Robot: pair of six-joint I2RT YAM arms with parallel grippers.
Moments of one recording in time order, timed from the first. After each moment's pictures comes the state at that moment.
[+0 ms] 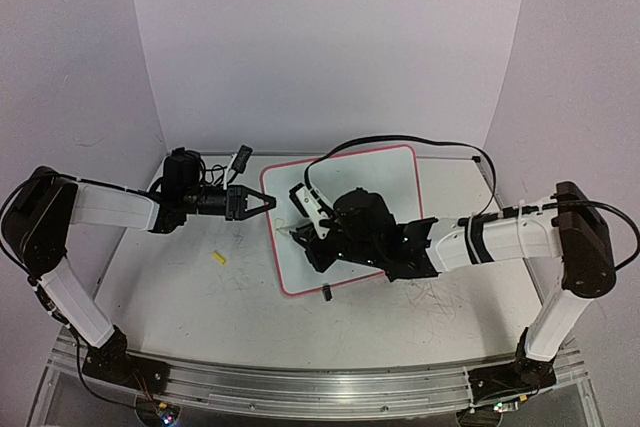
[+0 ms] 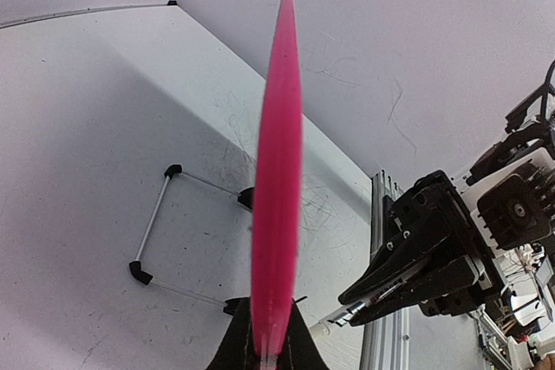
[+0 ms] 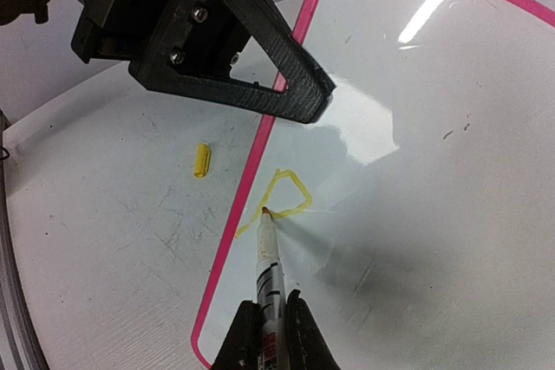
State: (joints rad) left arm -0.47 1.62 0.84 0.49 0.92 -0.40; right arm 1.08 1.75 1.11 0.19 0.17 0.07
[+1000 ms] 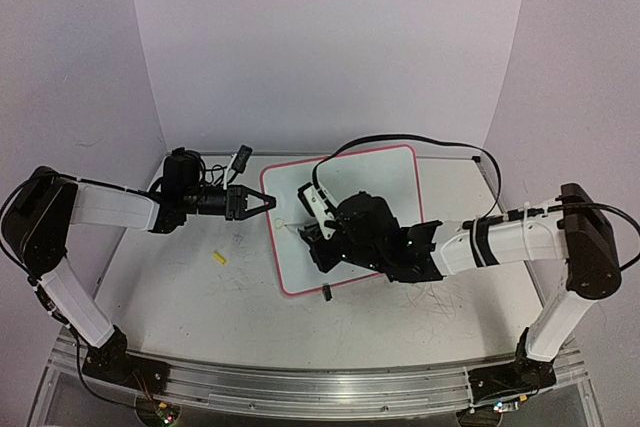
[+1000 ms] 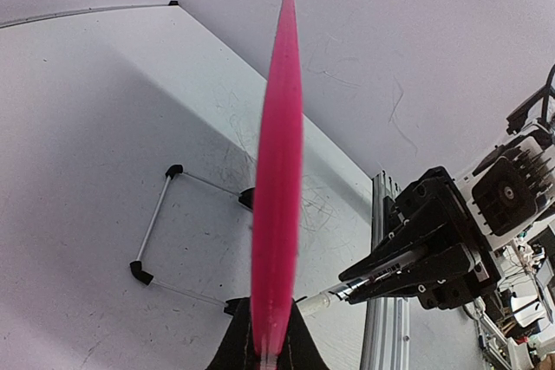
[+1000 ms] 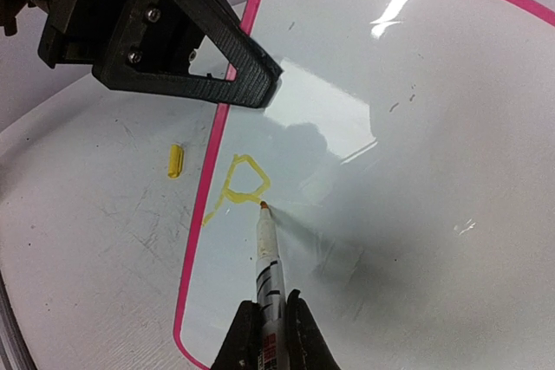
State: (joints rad) left arm -0.47 1.62 0.84 0.49 0.91 -0.40; right arm 1.09 1.73 1.08 0.19 0.26 0.11
